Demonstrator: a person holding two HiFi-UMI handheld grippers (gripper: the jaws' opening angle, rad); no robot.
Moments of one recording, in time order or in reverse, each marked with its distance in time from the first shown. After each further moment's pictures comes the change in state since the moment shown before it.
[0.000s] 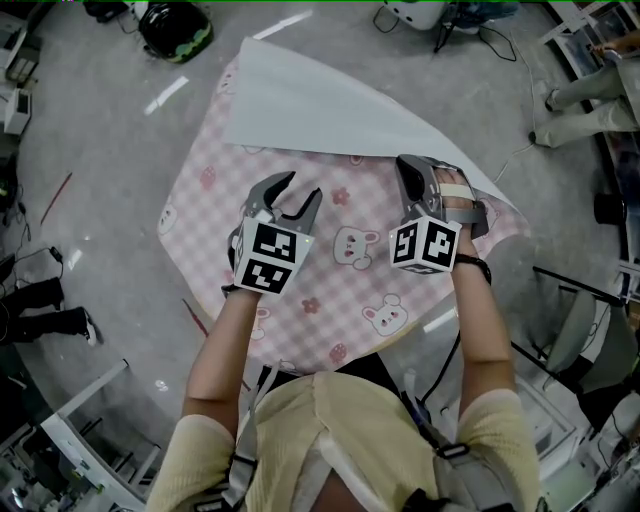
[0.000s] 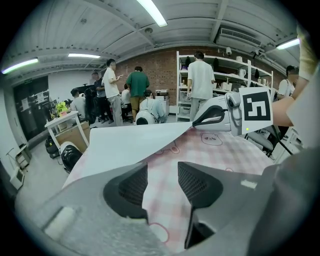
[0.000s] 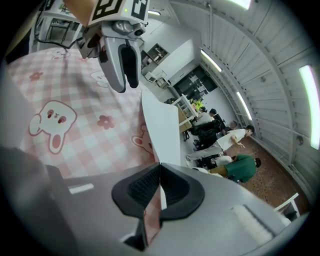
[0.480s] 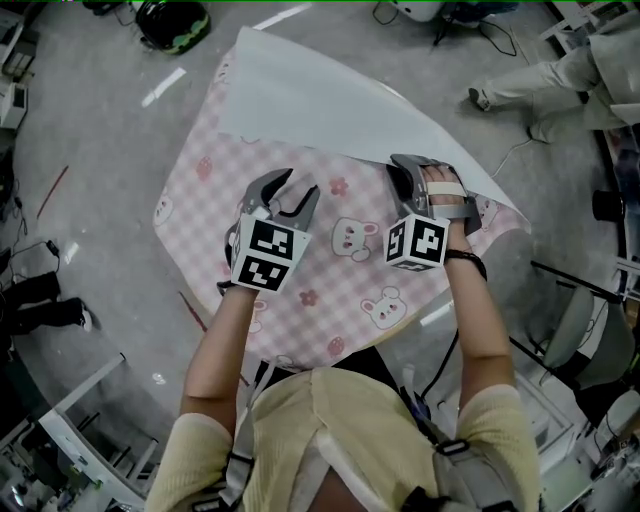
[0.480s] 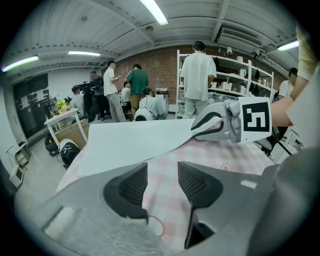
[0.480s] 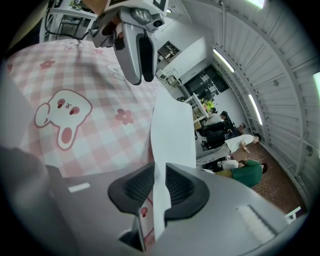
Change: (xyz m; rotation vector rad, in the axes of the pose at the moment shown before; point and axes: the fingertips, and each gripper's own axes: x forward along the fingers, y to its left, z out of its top) left arm -0.001 -0.006 -0.013 -0.009 0.016 -0.010; right arm 0.008 0.038 -0.003 -0.089 0.021 0.079
